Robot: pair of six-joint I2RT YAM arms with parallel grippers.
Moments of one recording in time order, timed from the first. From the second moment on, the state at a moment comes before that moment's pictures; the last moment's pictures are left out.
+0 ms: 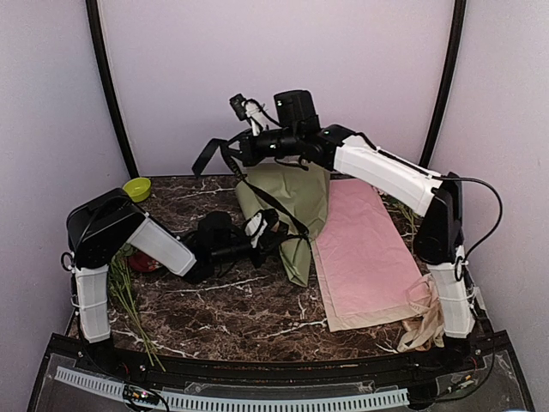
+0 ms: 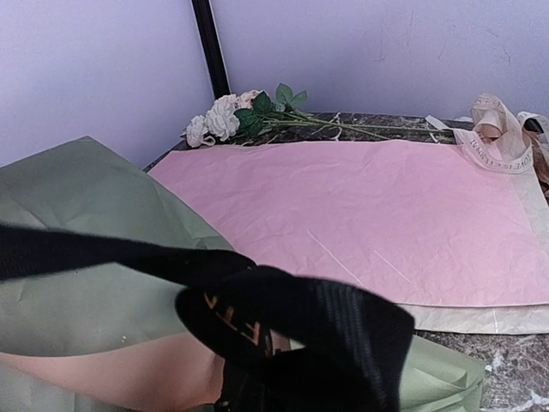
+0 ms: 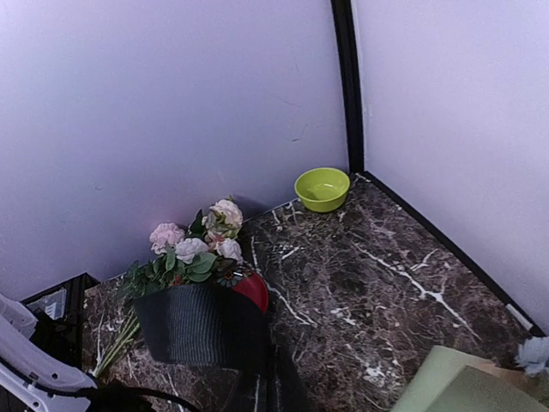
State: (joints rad) left arm -0.78 2.02 0.89 0.94 0.29 0.23; right arm 0.81 2.19 2.26 -0.32 -0.42 0.08
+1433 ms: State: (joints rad) left arm -0.79 1.99 0.85 0.99 0.29 0.15; right arm 0.66 1.87 1.37 -0.18 -0.79 -0.05
